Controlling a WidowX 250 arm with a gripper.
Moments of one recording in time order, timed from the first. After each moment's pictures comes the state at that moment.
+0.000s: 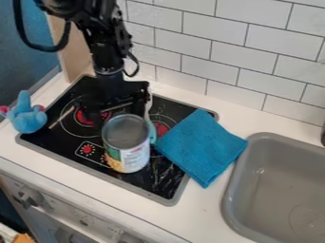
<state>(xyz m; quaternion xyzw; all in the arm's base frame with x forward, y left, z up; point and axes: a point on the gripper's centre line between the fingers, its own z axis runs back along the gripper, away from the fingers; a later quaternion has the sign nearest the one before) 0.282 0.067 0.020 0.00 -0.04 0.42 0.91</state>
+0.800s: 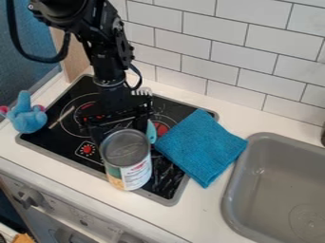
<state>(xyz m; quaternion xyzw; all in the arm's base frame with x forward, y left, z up) 0.262 0.054 0.017 -0.01 -0.01 0.40 0.92</state>
